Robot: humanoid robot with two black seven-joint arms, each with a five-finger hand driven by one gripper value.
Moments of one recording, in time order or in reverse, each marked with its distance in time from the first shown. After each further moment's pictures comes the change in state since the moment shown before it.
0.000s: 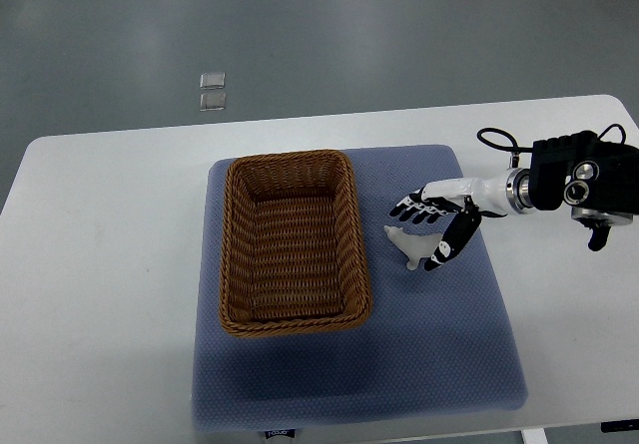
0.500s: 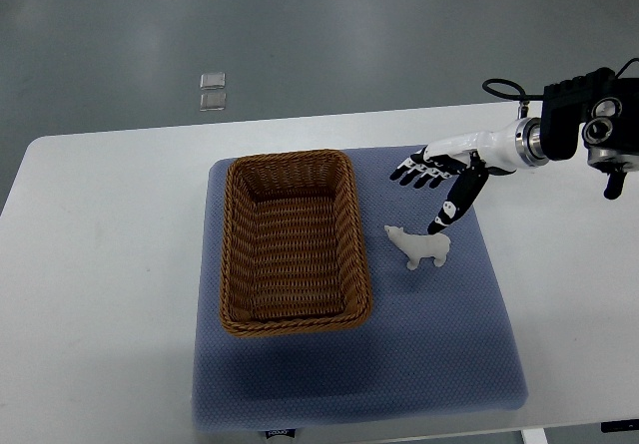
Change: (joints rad) left arm 0.000 0.000 0.001 -0.002 0.001 -0.002 0.000; right arm 0.157 -0.031 -0.015 0.007 0.083 0.106 -0.046
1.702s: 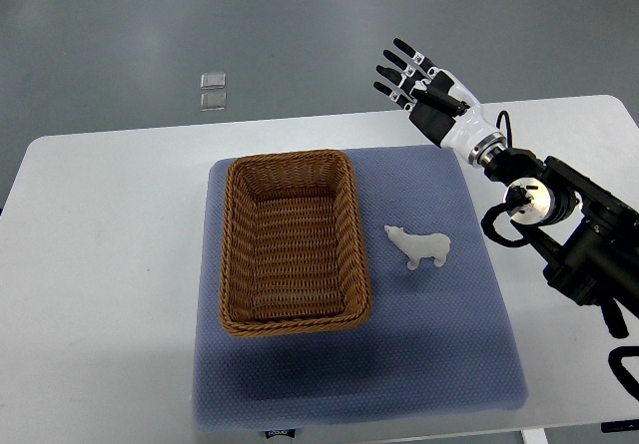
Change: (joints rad) left arm 0.002 0.000 0.000 0.019 -0.001 0.002 0.000; right arm -0.676 0.467 1.105 -0.496 0.283 0.027 0.294
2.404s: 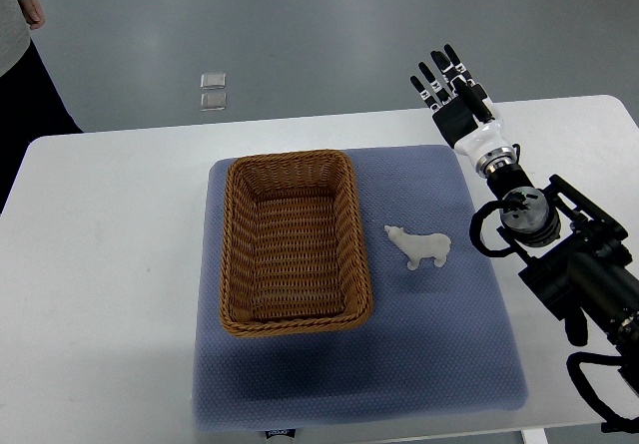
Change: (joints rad) left arm 0.000 0.000 -0.001 0.011 0.000 0.001 0.000; right arm -0.052 0.175 0.270 -0.212 0.239 0.011 0.063
